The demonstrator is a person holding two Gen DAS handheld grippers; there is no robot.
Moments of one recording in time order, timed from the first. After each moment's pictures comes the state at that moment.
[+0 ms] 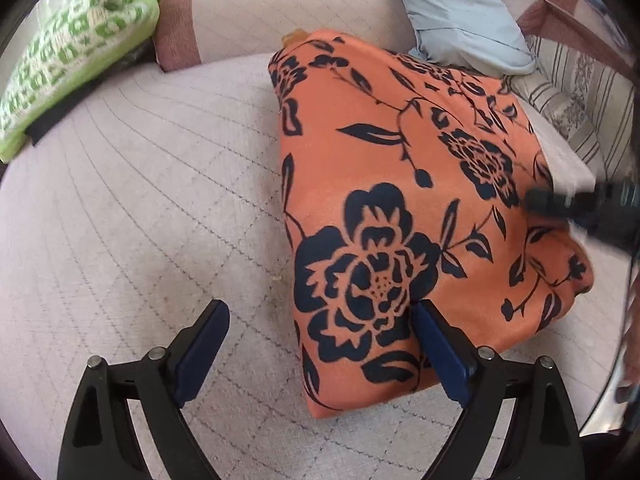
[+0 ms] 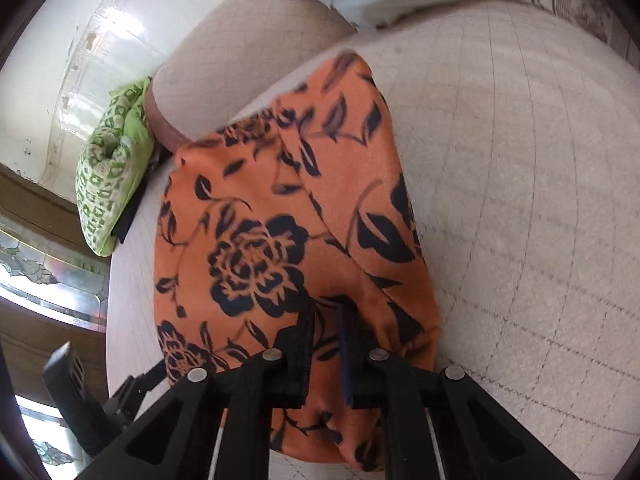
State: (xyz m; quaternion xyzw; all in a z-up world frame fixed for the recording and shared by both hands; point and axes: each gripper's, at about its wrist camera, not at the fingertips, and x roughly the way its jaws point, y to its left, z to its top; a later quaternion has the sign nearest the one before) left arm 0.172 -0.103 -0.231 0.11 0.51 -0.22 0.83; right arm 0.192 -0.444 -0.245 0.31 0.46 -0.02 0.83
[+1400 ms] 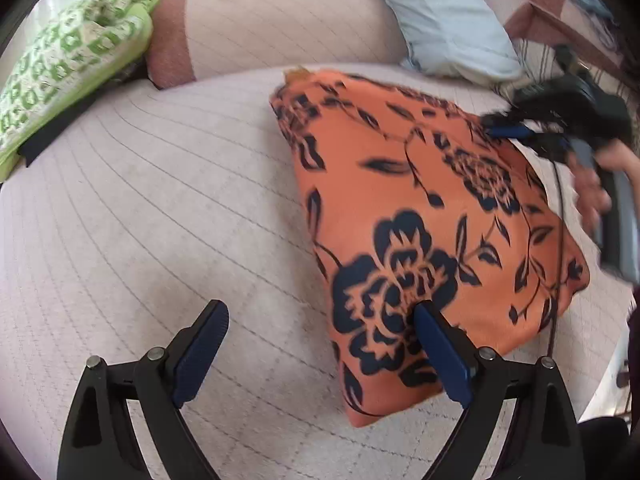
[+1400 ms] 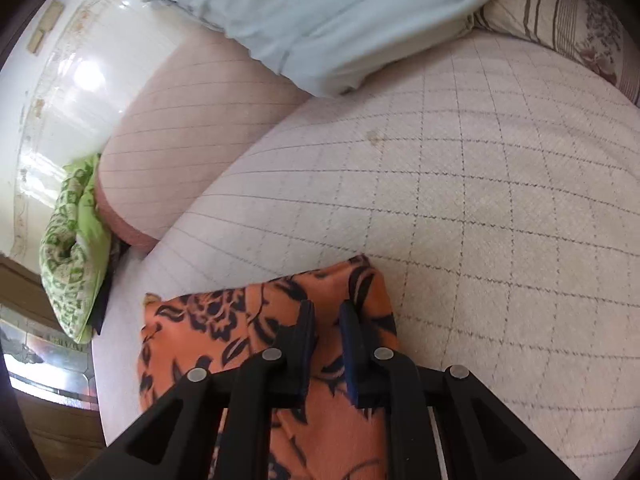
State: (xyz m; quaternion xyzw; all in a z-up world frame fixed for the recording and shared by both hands) left arm 0.213 -0.074 -0.221 0.10 0.49 -0.25 0.83; right arm 0.253 -0.529 -0.237 0.34 0.43 -0.10 0.83
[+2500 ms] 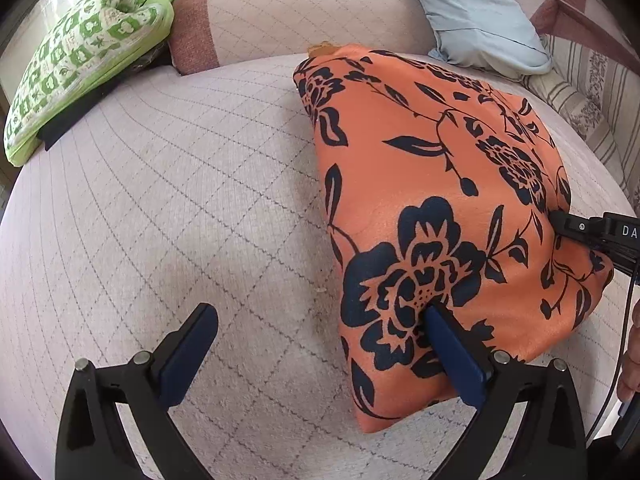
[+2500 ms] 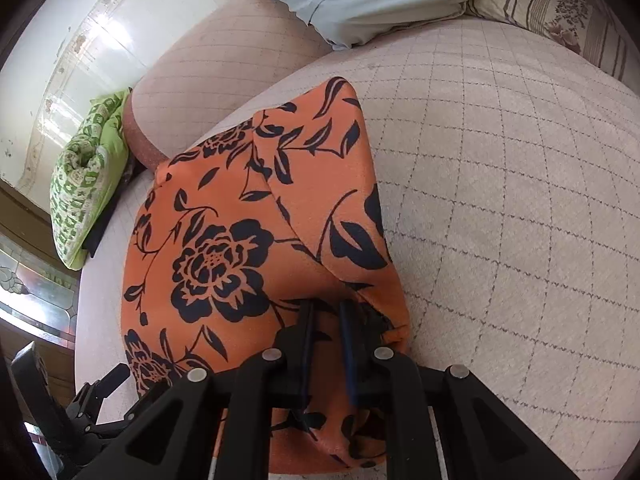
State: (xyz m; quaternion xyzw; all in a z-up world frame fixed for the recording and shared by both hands) left arm 0.195 -0.086 -0.244 0.11 0.50 -0.19 0.84; right arm 0.174 -0.448 -0.270 0.30 0.45 -0.08 0.84
